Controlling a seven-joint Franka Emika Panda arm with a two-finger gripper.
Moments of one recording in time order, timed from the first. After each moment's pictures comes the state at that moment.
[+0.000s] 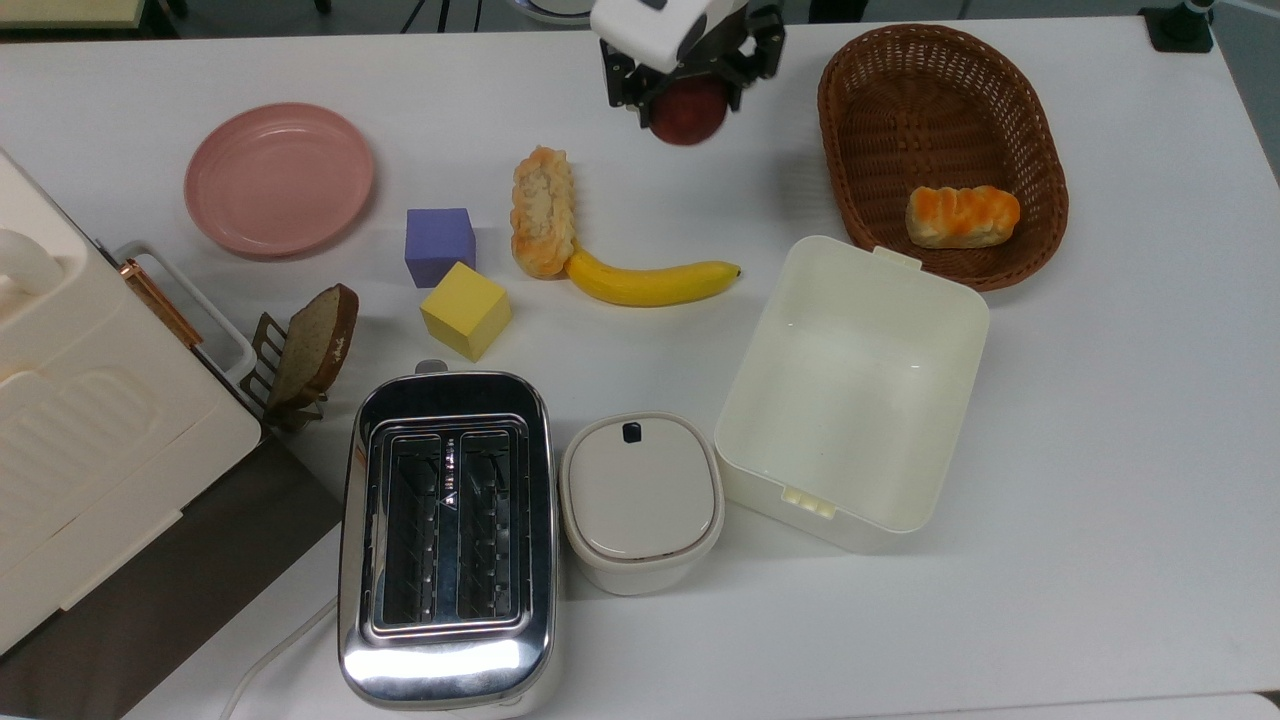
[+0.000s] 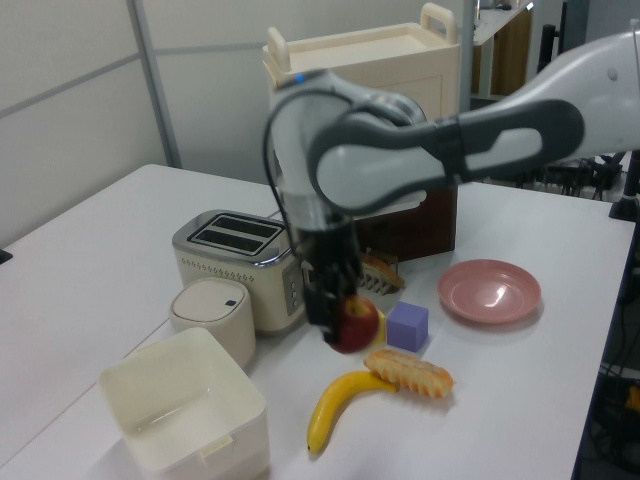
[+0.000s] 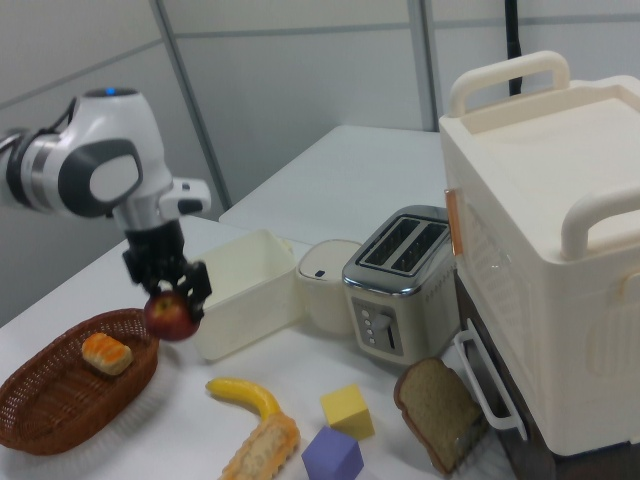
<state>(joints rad) 0.40 0.08 -0.17 -1.71 0.06 1.71 0.05</state>
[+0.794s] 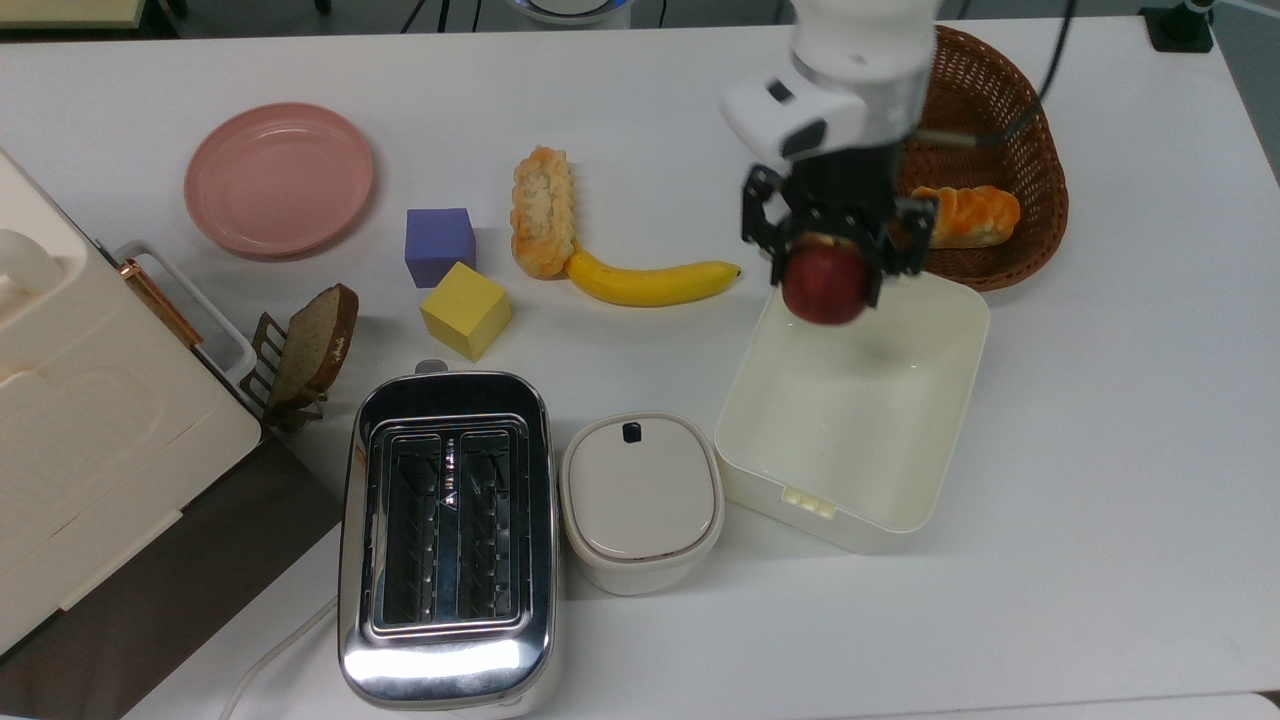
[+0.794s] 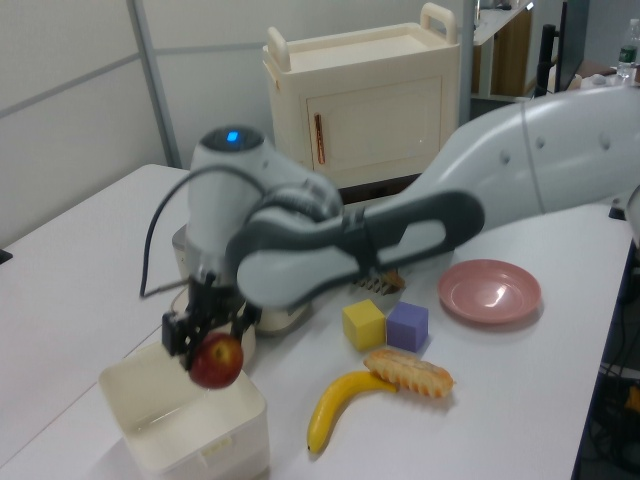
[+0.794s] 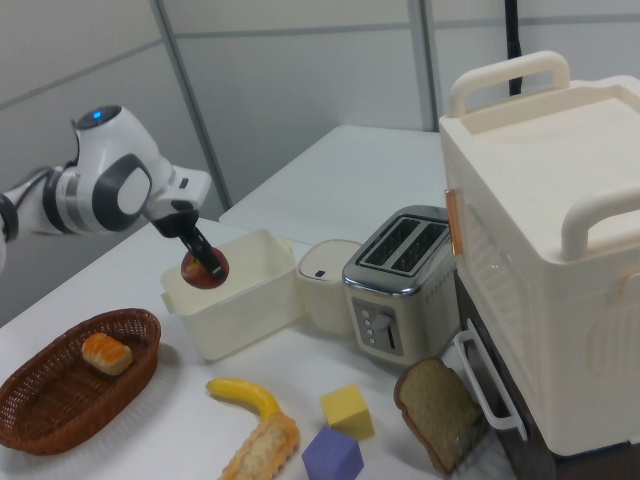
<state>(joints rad) 0.50 0.38 -0.16 -1.52 0.01 2.17 0.71</state>
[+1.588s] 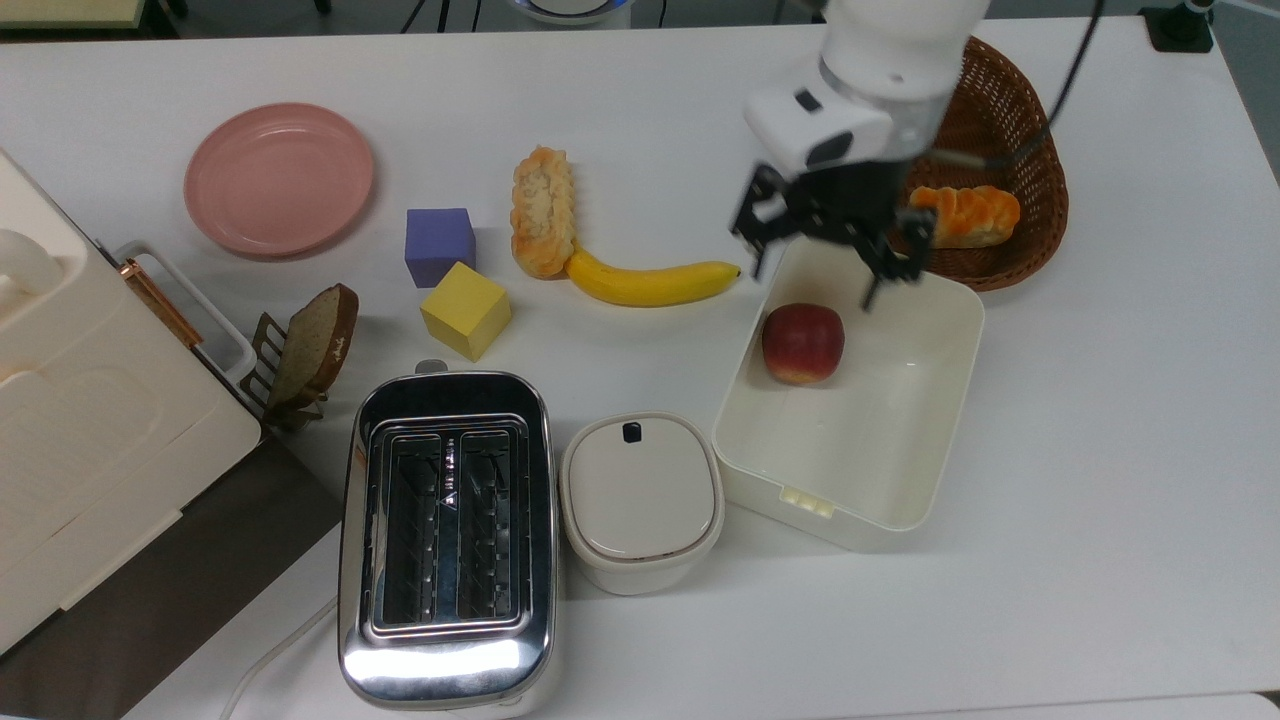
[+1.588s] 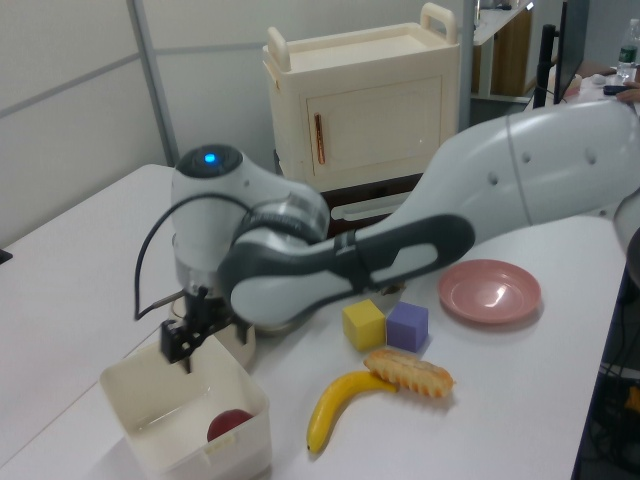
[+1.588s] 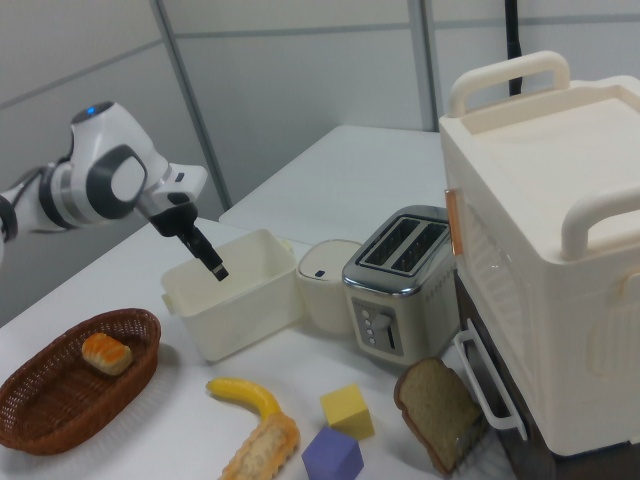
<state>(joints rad) 0.51 0.39 -0.17 -1.46 -0.10 2.03 0.71</state>
